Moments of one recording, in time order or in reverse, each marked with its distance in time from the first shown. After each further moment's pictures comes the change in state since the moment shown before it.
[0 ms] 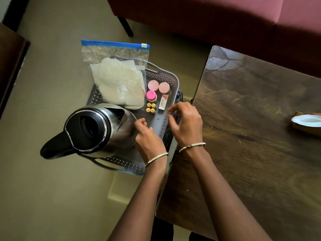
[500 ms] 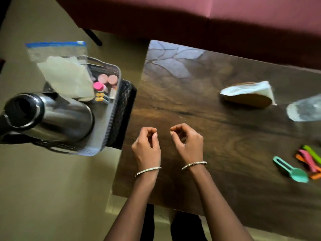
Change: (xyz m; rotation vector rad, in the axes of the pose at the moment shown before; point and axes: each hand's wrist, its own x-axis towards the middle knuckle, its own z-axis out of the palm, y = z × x) left_hand -0.164 0.021 0.022 -0.078 -0.193 0.307; right_hand -0.132 0.120 -0.114 0.274 0.107 0.221
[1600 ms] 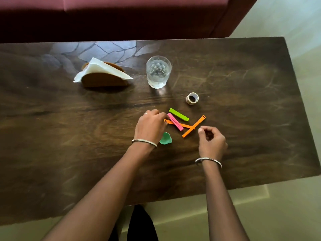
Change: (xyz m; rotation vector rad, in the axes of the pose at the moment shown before) left_hand -0.231 0.192 0.318 0.482 -0.669 0.730; right_hand -0.088 0.294 -0.390 -0.004 0.701 0.579
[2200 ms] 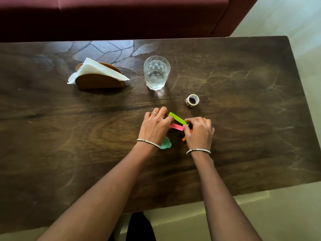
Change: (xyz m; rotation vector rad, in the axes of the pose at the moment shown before) left_hand 0.028 0.000 0.040 0.298 0.124 0.256; right_hand 0.033 -0.008 0.041 -0.538 -0.205 -0.381
